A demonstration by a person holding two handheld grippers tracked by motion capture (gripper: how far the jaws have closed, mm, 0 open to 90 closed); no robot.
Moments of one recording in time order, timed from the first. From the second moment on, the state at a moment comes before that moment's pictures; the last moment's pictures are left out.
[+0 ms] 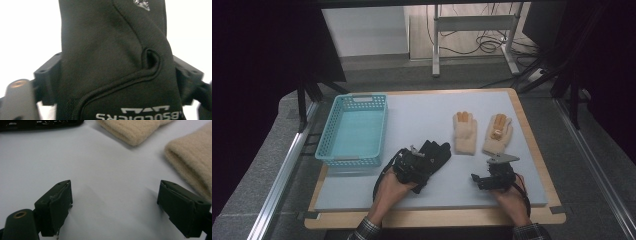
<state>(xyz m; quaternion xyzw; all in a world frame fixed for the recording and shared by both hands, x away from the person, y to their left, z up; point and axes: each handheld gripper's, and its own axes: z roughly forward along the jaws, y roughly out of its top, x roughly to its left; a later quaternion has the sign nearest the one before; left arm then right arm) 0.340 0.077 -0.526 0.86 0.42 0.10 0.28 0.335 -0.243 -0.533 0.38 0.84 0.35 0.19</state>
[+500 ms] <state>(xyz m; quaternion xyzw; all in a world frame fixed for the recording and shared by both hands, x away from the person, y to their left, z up) 0.333 0.075 -0.514 0.87 0.39 0.11 0.27 0.335 -0.243 -0.533 0.38 0.84 0.35 0.19</state>
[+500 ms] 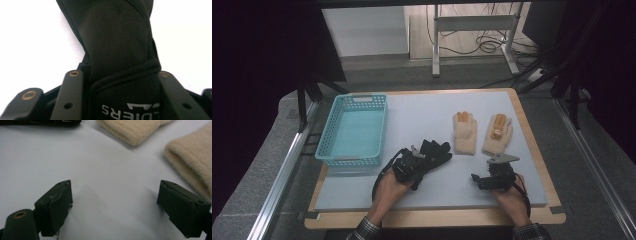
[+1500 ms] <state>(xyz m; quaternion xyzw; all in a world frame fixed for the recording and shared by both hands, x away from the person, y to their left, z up) 0.368 0.096 -0.458 0.85 0.41 0.13 0.32 0.335 -0.243 -0.533 0.38 0.84 0.35 0.19</state>
